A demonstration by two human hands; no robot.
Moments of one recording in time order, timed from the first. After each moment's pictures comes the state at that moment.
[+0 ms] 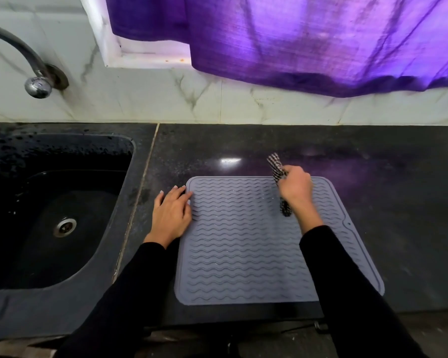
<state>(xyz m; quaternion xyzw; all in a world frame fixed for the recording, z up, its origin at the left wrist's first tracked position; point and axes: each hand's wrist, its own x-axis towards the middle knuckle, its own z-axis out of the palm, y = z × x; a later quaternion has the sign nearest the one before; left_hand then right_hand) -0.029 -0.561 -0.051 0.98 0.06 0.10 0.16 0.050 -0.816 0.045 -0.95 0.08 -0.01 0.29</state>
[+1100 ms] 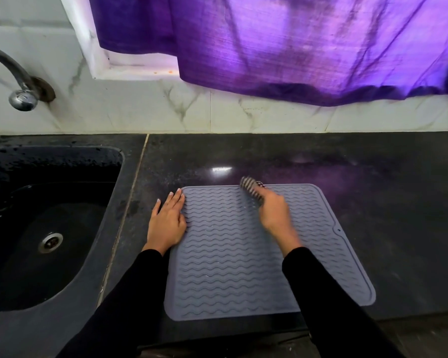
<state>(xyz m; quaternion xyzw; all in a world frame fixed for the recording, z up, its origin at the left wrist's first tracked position) -0.015 -0.569 -0.061 0.98 0.05 0.09 0.15 0.035 -0.811 0.000 -0.96 -0.06 -0.05 0.26</state>
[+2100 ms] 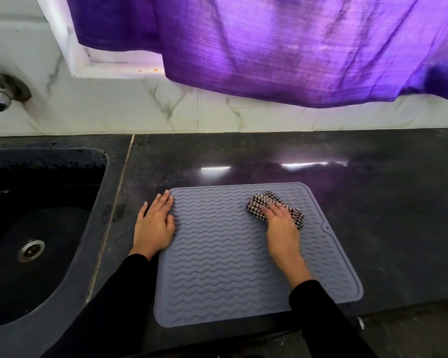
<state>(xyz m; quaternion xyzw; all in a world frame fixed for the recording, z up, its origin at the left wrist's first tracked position) -0.013 -0.566 -0.063 0.98 0.05 0.10 0.17 0.003 -0.850 -0.021 -0.99 -0.04 -0.05 0.12</state>
